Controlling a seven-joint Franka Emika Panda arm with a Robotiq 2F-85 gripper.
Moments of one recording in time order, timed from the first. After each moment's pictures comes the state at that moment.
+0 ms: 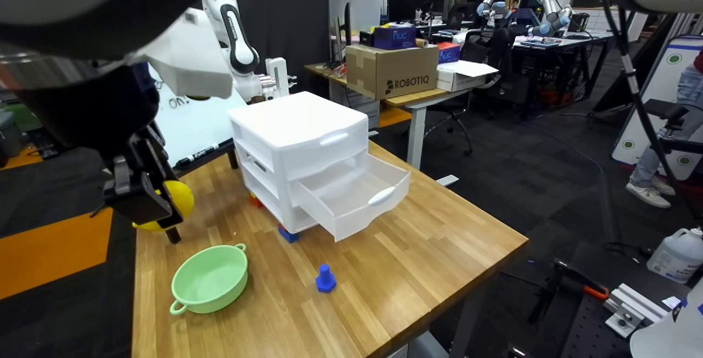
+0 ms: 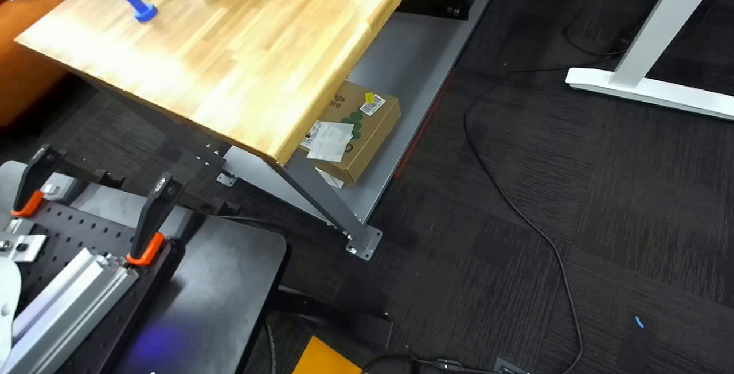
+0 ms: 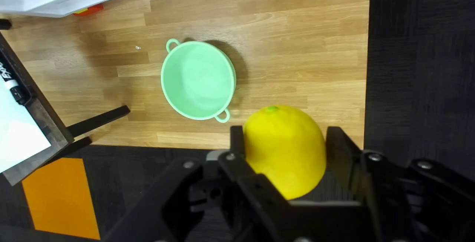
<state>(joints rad) 0.66 0.52 0.25 -1.21 -0.43 1.77 -0.34</state>
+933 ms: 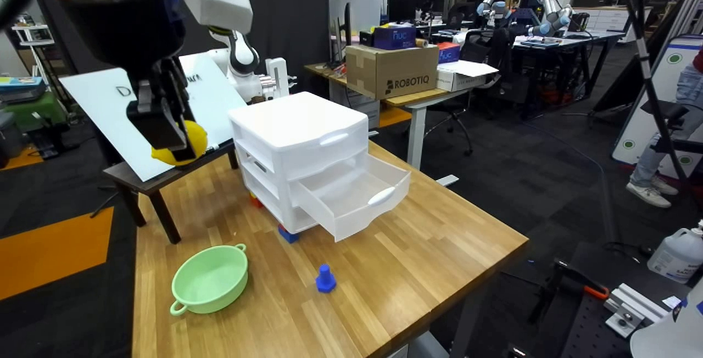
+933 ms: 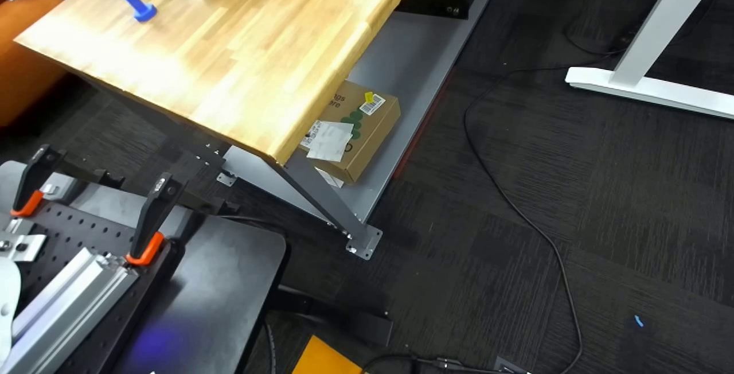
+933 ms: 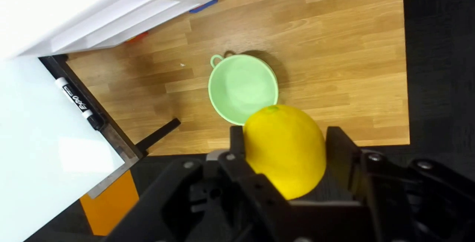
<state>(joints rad) 0.61 0.45 0.22 -1.21 -0.43 1.77 -0.30</state>
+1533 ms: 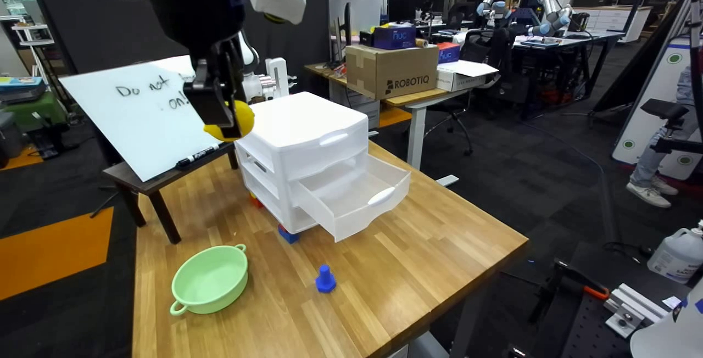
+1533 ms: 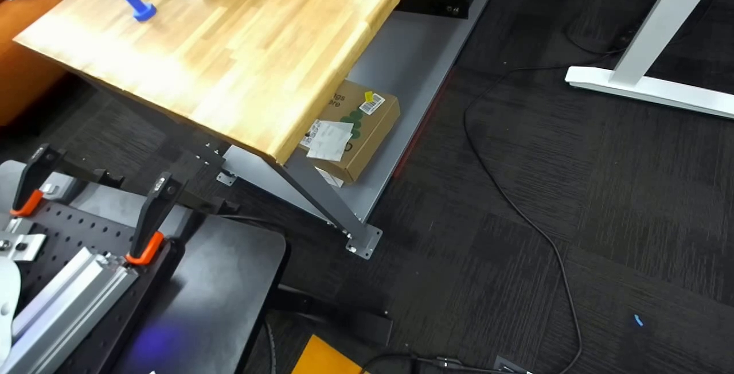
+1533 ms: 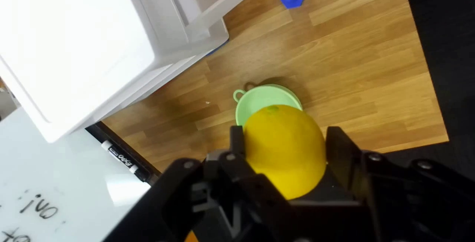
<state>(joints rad) 0.55 0.27 0.20 -1.45 -0.42 1.82 -0.11</state>
